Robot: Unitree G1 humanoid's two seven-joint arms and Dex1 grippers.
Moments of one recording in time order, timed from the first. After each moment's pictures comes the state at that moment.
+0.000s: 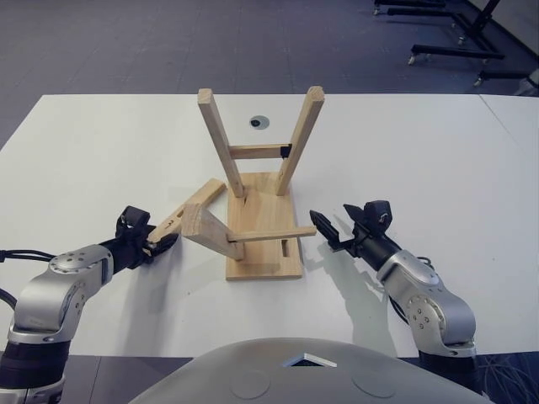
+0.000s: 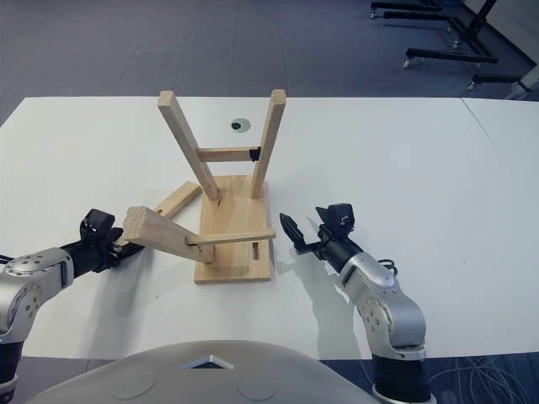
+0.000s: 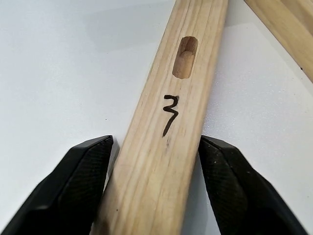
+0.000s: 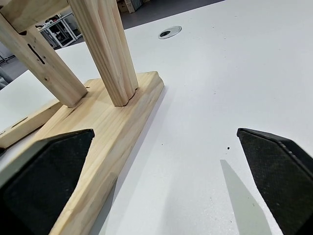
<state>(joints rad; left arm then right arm) 0.24 0.67 0.13 -0.34 -0.43 0.89 -0.47 0.25 -0.25 -0.06 -0.45 0.50 0.64 0.33</state>
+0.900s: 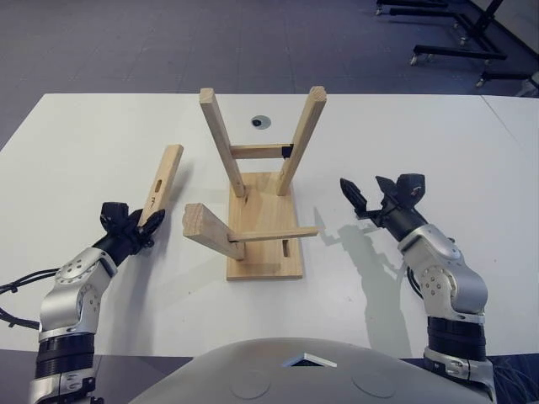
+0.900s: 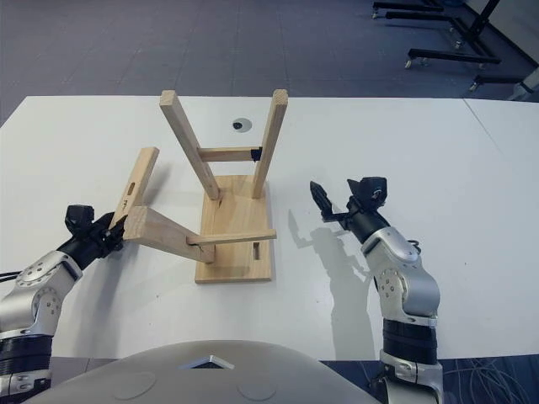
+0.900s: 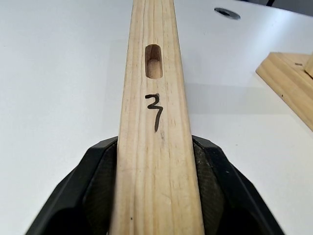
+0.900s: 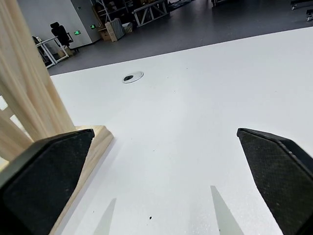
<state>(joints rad) 0.17 0.45 0.26 0.00 -0.46 0.40 -0.49 0.05 -0.28 -0.24 -0.23 0.50 0.50 0.36</state>
